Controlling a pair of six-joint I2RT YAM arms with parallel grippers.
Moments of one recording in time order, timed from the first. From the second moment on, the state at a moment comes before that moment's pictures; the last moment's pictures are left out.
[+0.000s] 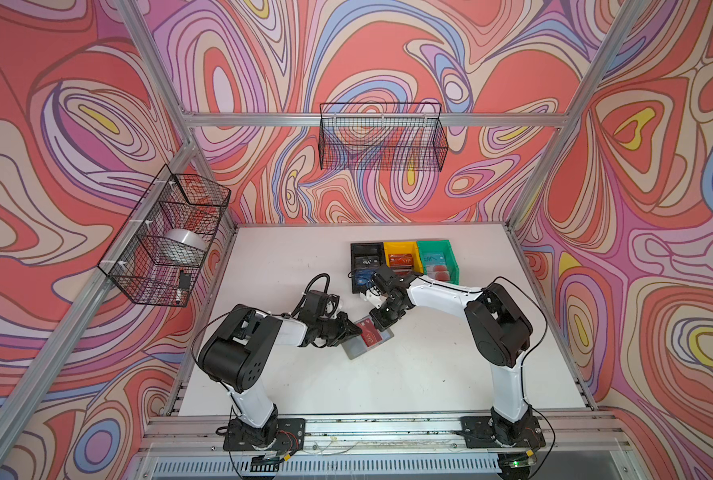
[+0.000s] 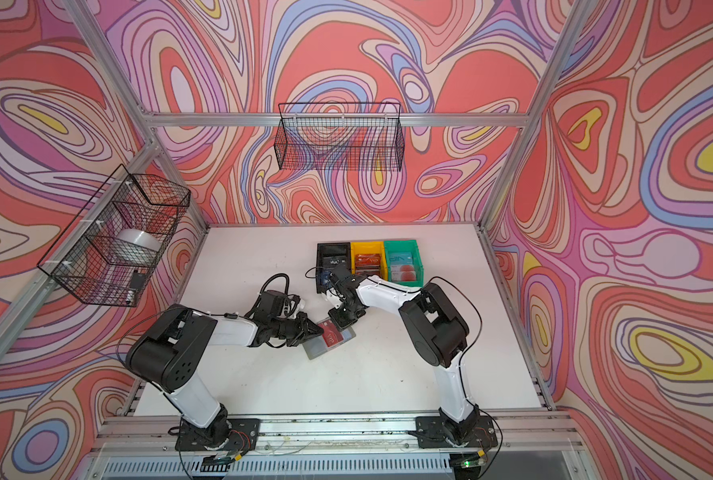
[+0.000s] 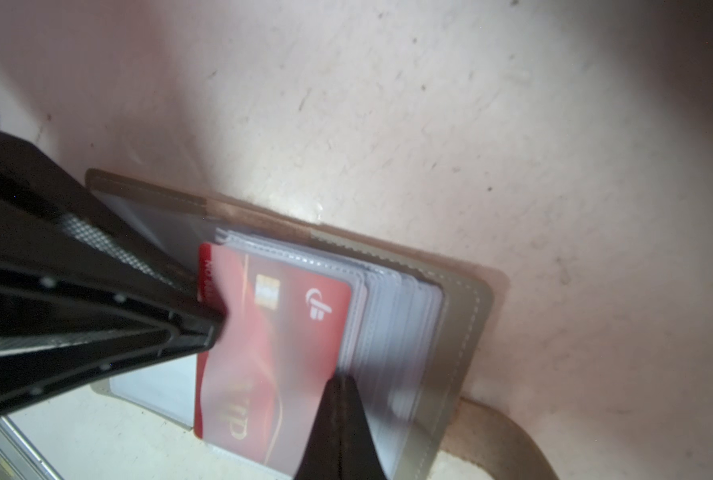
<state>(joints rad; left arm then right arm) -0.40 1.71 0.59 0.25 0.72 -0.94 0.69 2.03 1.42 -0.72 -0.28 0.06</state>
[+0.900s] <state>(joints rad) -0.40 1.67 0.54 0.25 0.72 -0.94 0.69 2.03 1.42 -0.72 -0.29 0.06</state>
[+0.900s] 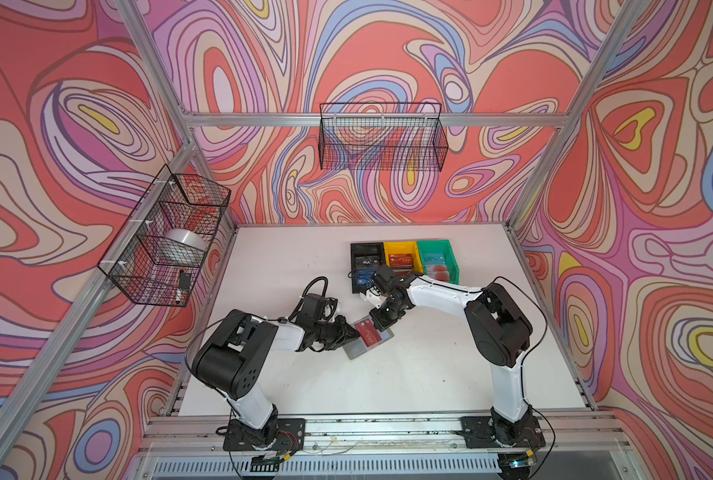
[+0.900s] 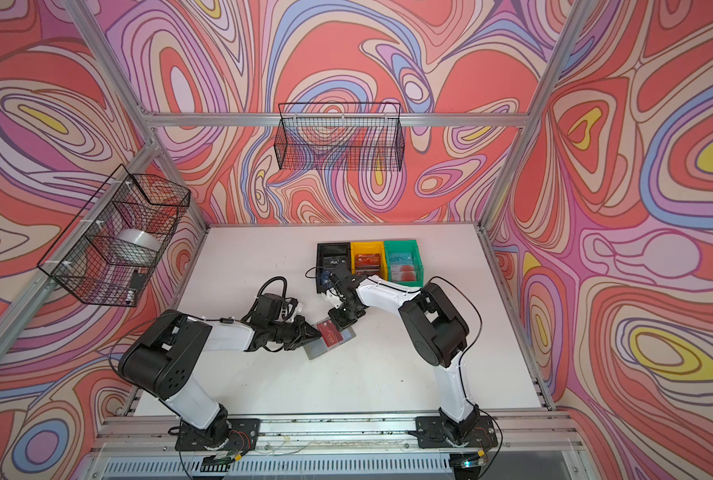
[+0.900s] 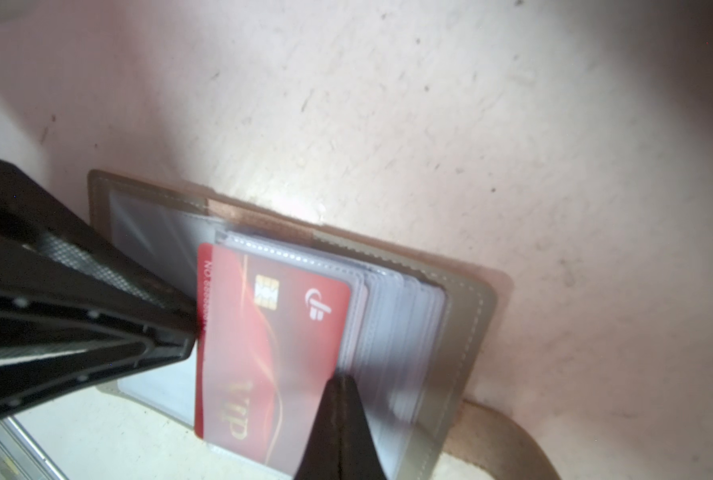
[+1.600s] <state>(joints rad) -0.41 1.69 0.57 0.25 0.72 -0.94 0.69 2.04 1.42 -0.72 -0.29 0.06</state>
